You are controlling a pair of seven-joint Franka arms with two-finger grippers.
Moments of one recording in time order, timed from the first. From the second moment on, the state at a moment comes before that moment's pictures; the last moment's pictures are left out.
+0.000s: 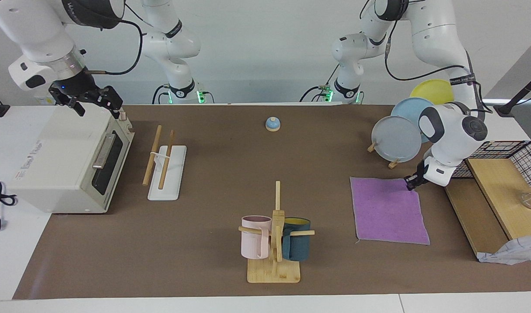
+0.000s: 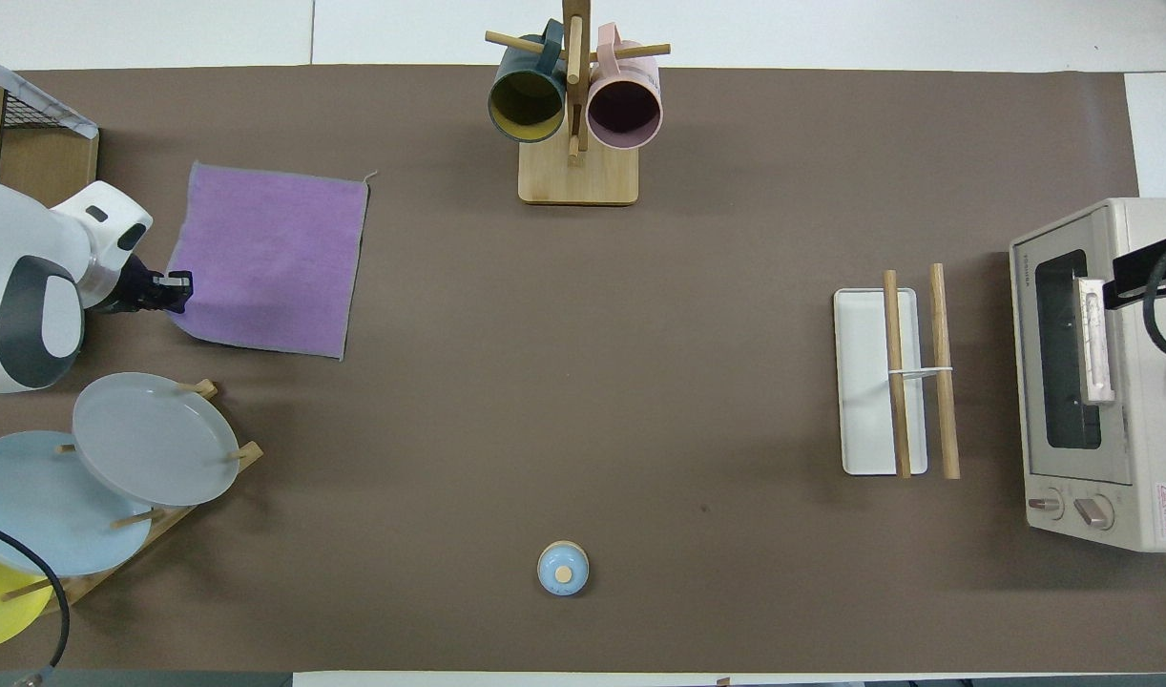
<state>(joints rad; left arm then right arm) 0.10 0.28 -0.07 -1.94 0.15 2.21 -0.04 0.01 0.04 -0.10 -1.49 -0.05 1.44 -0.01</state>
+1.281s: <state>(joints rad) -0.35 0.23 -0.06 -2.01 0.19 2.13 -0.36 0.01 0.04 -0.10 -1.50 0.01 1.44 -0.01</state>
